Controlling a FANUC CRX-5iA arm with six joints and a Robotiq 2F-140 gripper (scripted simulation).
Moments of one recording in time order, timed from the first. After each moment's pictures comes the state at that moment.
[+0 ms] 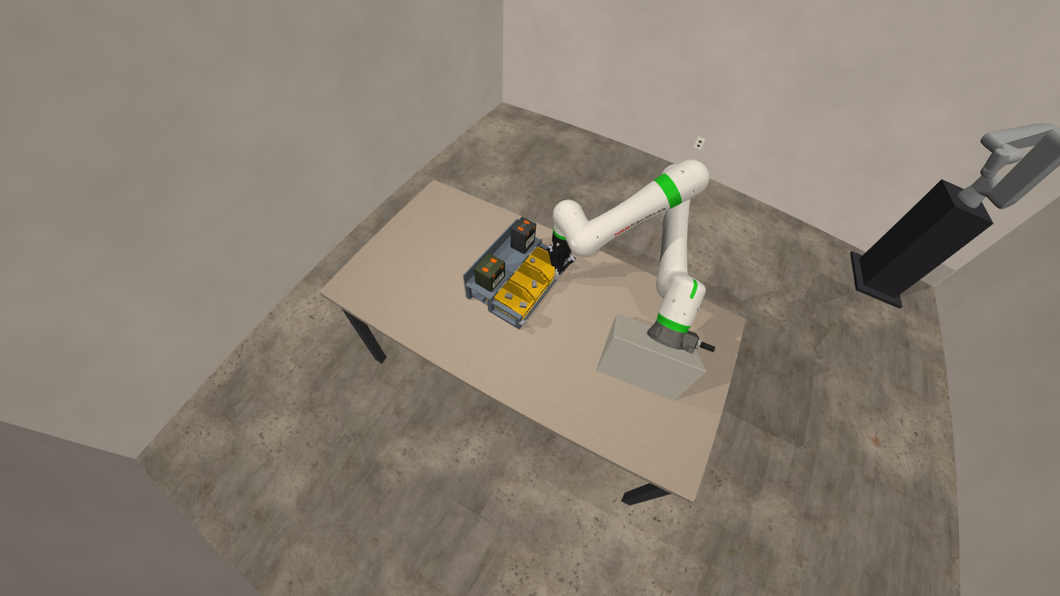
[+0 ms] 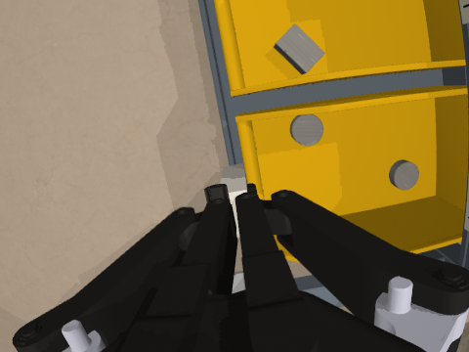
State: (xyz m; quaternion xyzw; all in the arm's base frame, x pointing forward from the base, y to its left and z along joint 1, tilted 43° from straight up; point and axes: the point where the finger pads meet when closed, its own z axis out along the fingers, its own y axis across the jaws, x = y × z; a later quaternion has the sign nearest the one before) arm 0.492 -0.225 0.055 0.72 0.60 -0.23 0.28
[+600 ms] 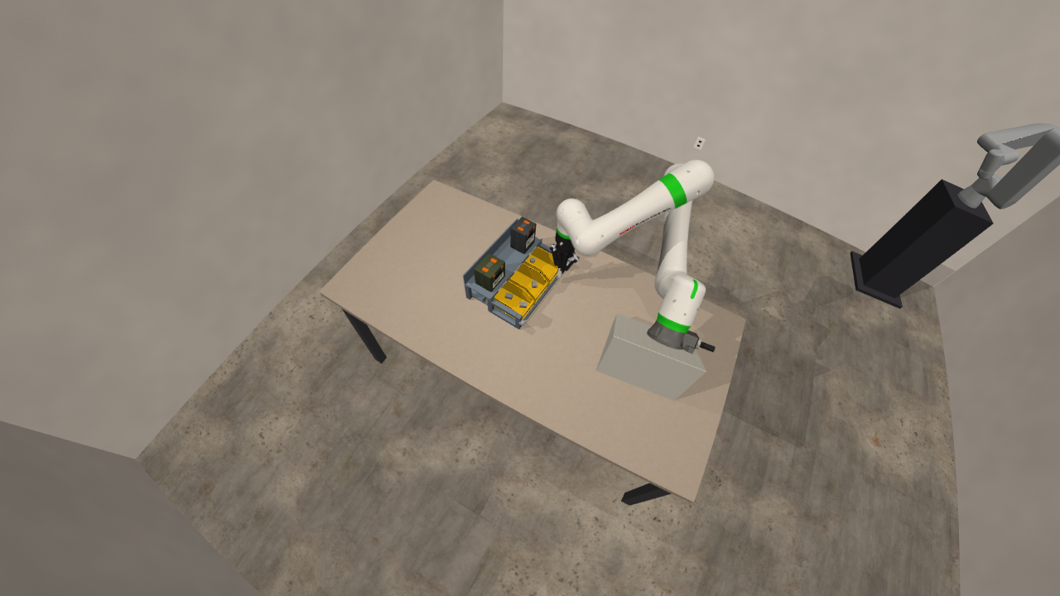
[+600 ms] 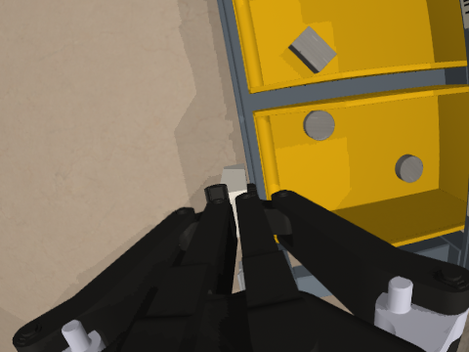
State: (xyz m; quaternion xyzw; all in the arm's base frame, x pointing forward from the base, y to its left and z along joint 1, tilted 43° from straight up) arm 0.478 -0.214 0.064 0.72 0.60 -0.23 0.28
